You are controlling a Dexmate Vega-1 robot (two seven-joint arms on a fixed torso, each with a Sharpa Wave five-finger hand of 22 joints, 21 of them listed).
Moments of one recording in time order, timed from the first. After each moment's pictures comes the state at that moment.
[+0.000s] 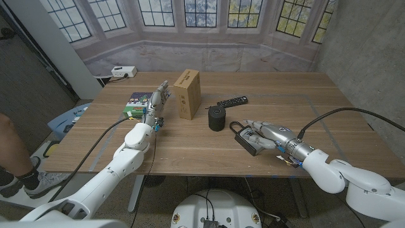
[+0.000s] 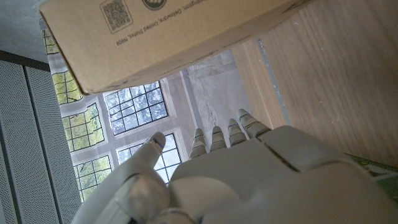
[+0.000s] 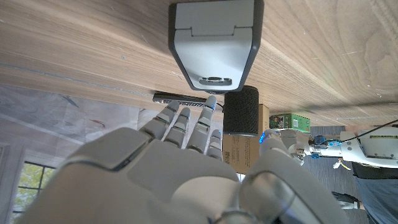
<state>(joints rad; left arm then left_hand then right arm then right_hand) 0.90 0.50 0.38 -1.30 -0.53 -0.44 0.05 0.16 0.15 0.67 0.09 0.17 0.00 -0.06 0.18 0.18 -0.03 0.04 0.21 0.19 -0.02 0.08 0.18 0.17 0.08 0.04 0.19 0.17 -1.49 -1.22 -0.31 -2.25 -0.41 -0.23 -0.24 0.22 0.11 0.28 -0.05 0.19 -0.02 -0.14 0.20 0.18 0.44 -0.11 0.20 0.19 0.09 -0.04 0.21 0.19 0.14 -0.04 0.19 0.17</state>
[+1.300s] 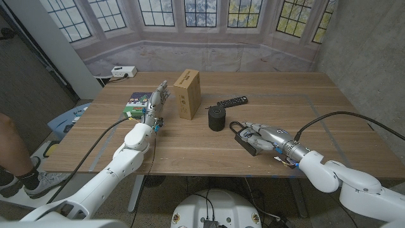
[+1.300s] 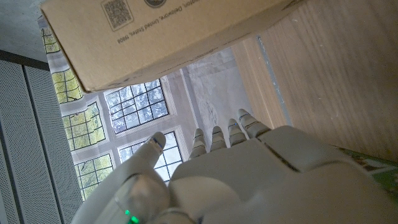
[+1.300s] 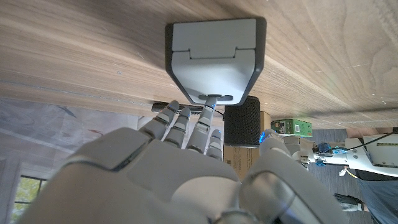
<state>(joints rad) 0.91 0.50 0.37 -1.31 -0.53 -0.44 0.07 0.16 0.15 0.68 0.09 0.17 0.00 -0.06 0.18 0.18 -0.03 0.04 0.21 0.19 -0.02 0.08 0.18 0.17 0.08 0.04 0.19 0.17 -1.42 -1.15 -0.38 -2.17 -0.44 -0.19 -0.22 0.22 0.11 0.28 -0.06 0.19 -0.02 -0.14 0.20 0.18 0.44 -0.11 0.20 0.19 0.09 -0.04 0.21 0.19 0.14 -0.04 0.19 0.17</state>
